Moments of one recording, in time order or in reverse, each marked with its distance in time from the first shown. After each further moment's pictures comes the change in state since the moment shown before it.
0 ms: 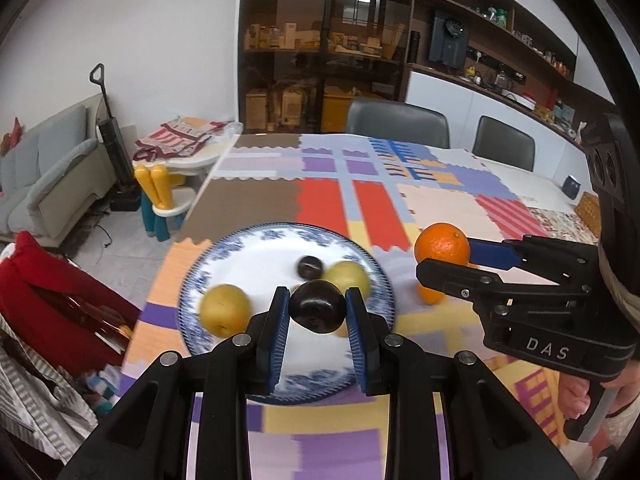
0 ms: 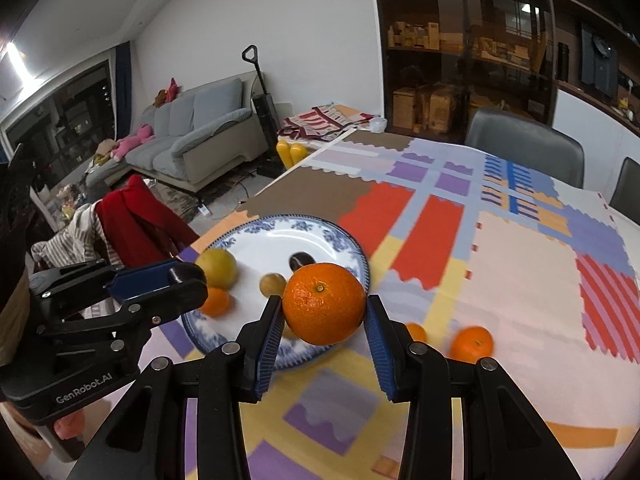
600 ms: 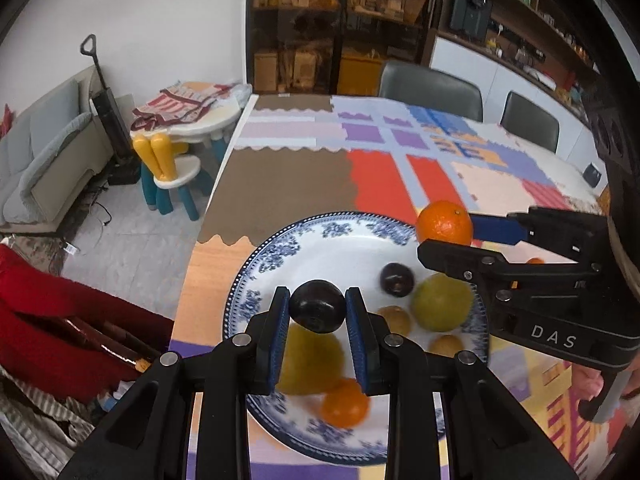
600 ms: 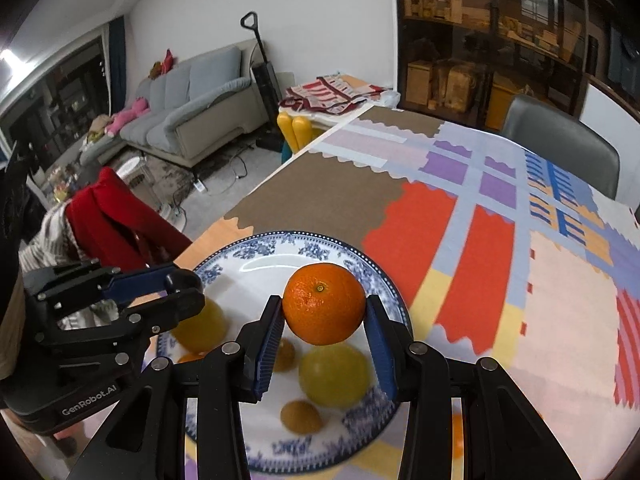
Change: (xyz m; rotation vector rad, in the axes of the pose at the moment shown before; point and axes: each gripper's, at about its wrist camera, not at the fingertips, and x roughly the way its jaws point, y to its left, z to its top) left arm 0.080 0.071 0.030 0.000 0.163 -0.003; right arm 0.098 0.019 0.054 -0.030 0.128 -0.007
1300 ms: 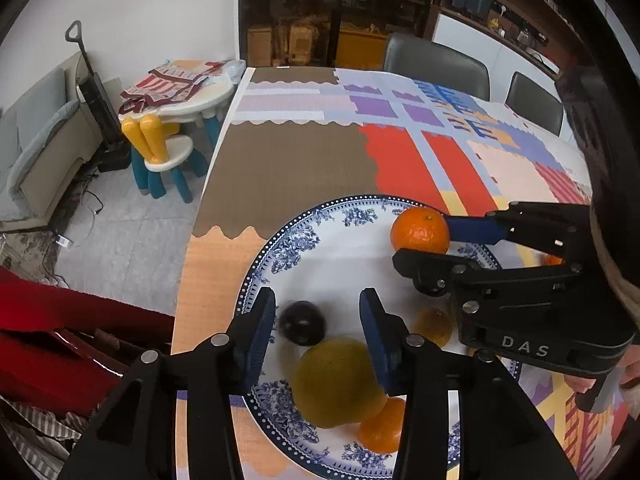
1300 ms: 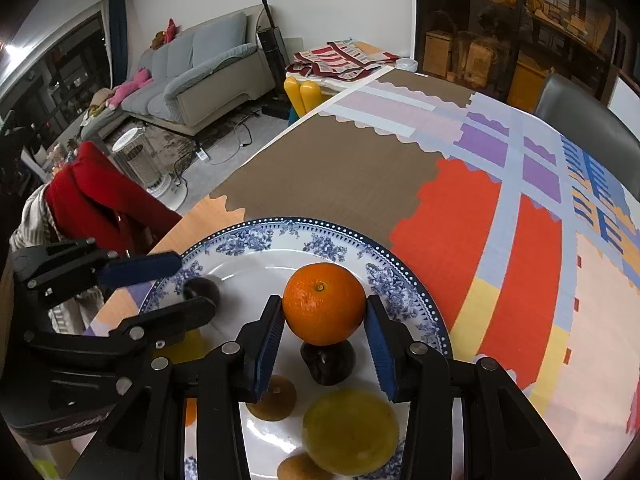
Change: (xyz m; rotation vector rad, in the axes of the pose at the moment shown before) left arm 0.030 0.019 0.008 0.008 0.083 -0.021; right arm 0.061 0.007 0.012 -0.017 0.122 0.033
